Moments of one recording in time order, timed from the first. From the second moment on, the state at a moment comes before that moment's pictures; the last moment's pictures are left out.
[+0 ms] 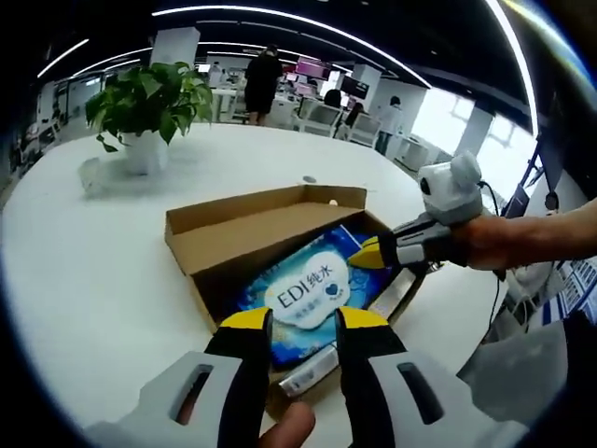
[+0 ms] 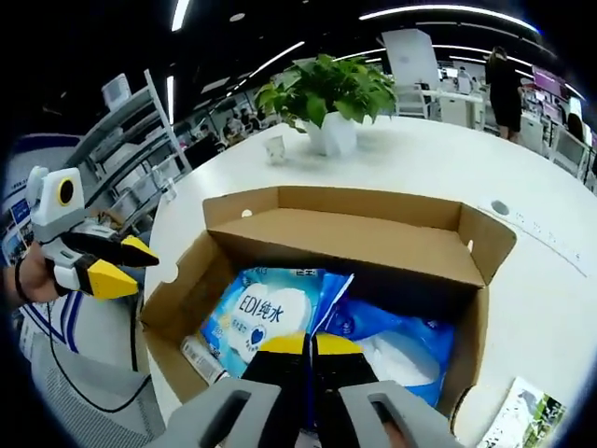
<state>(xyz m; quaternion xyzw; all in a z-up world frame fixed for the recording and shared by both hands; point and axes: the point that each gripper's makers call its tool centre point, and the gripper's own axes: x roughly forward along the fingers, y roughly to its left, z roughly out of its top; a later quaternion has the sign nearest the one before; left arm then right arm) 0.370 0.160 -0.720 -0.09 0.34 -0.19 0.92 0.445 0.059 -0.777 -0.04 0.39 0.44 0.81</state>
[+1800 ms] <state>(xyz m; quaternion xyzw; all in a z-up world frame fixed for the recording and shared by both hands) 0.416 0.107 -0.815 -0.16 0.47 -0.21 0.84 0.473 -0.004 -0.775 -0.03 0.37 0.40 0.84</state>
